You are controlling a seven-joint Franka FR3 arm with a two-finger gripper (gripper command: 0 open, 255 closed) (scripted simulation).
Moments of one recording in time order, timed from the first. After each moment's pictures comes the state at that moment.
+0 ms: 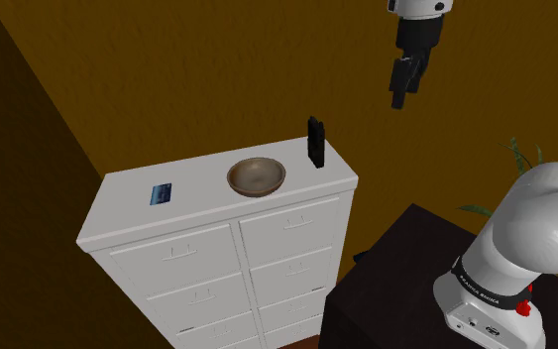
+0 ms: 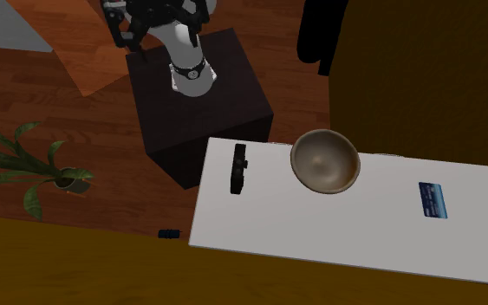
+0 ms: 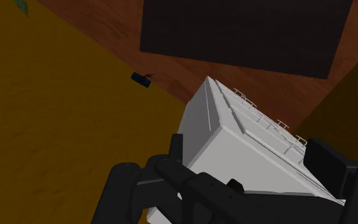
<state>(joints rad) -0.02 -0.76 -0.03 -2.30 -0.09 1.50 -0.17</state>
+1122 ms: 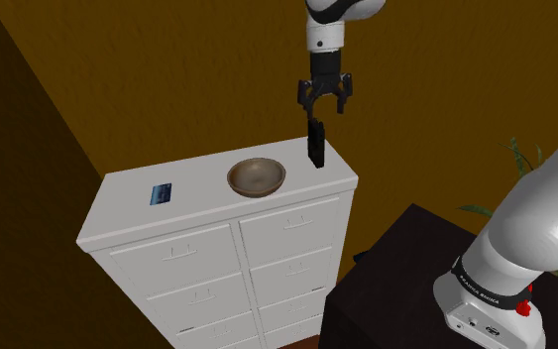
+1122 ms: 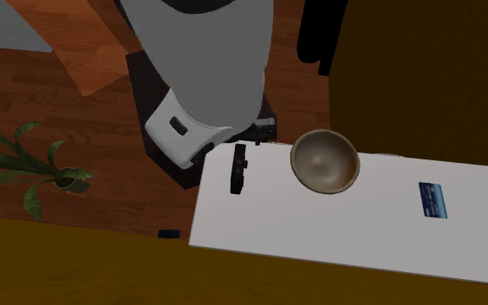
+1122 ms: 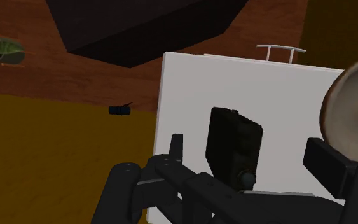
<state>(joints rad) -0.08 -0.15 0.08 -1.96 0.08 1.66 0.35</state>
